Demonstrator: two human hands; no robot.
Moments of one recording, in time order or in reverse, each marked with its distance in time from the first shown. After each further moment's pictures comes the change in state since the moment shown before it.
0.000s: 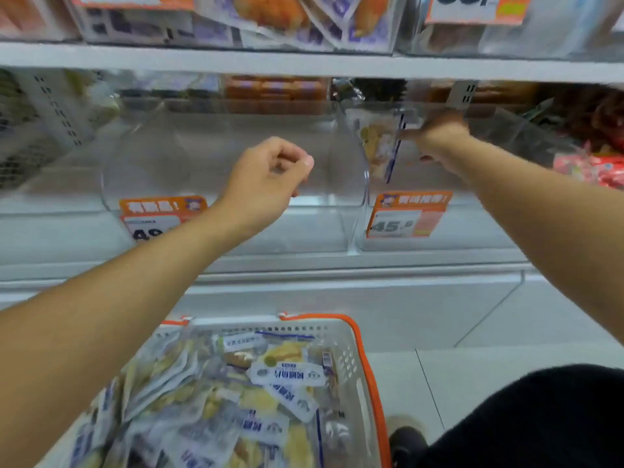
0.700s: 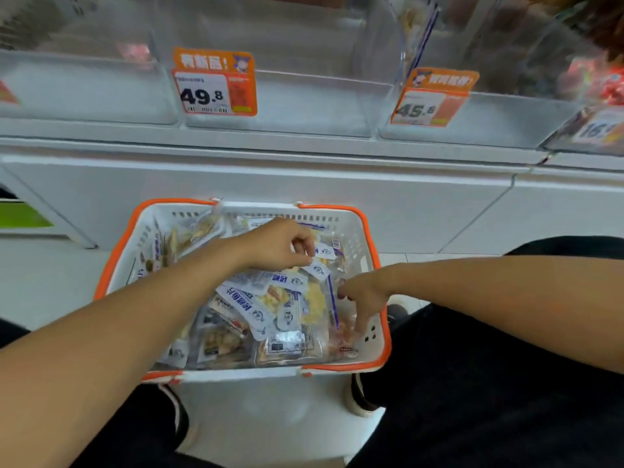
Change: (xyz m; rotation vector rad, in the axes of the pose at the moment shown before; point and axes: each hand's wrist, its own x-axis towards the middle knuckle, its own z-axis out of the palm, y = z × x) left_hand -0.194 -0.125 -0.005 0.385 -0.828 -0.182; right_hand -0.345 0.086 0.154 -0.978 -1.450 -0.286
